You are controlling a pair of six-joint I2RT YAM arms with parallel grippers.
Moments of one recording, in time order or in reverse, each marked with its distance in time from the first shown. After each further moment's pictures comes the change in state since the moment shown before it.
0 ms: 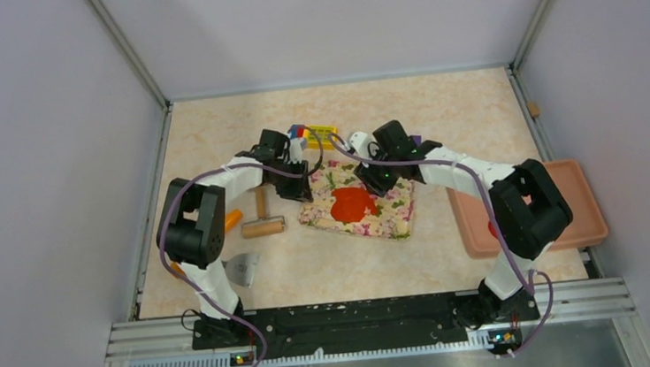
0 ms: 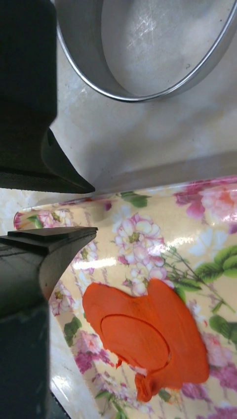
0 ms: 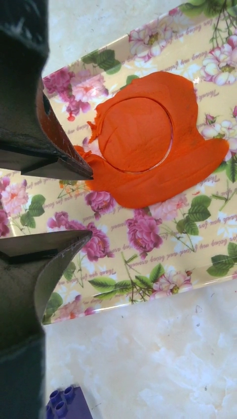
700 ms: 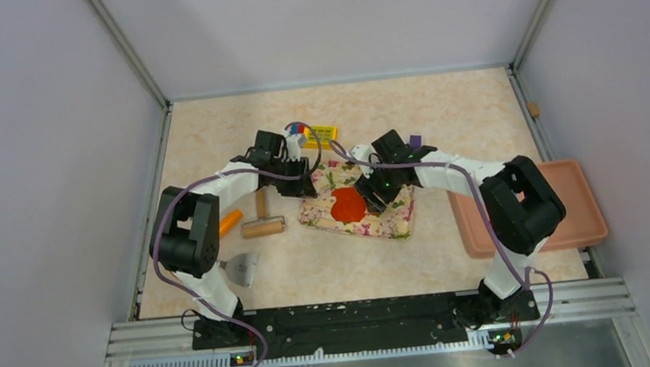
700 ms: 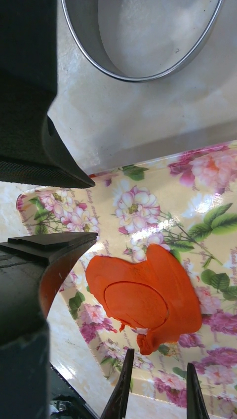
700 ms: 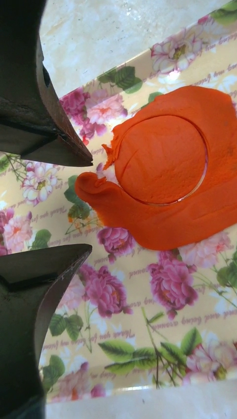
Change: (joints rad) left arm 0.005 -0.089 -0.081 0.124 0.077 -0.038; right arm -0.002 0.029 -0.027 -0.060 -0.082 0.064
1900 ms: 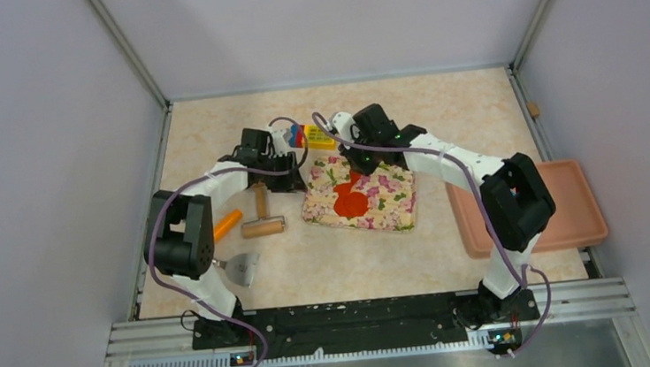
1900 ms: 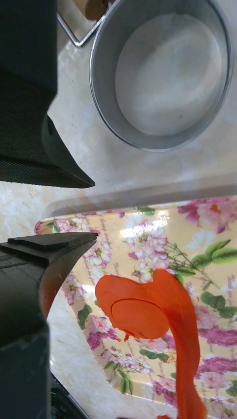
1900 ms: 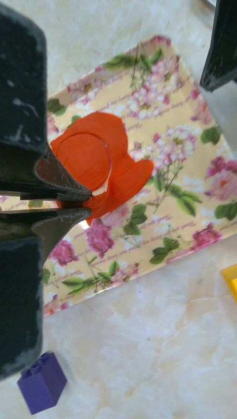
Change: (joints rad) left arm 0.068 -0.027 -0.006 0.006 -0.001 -0.021; right arm 0.056 0.060 0.263 -0.010 0.152 0.027
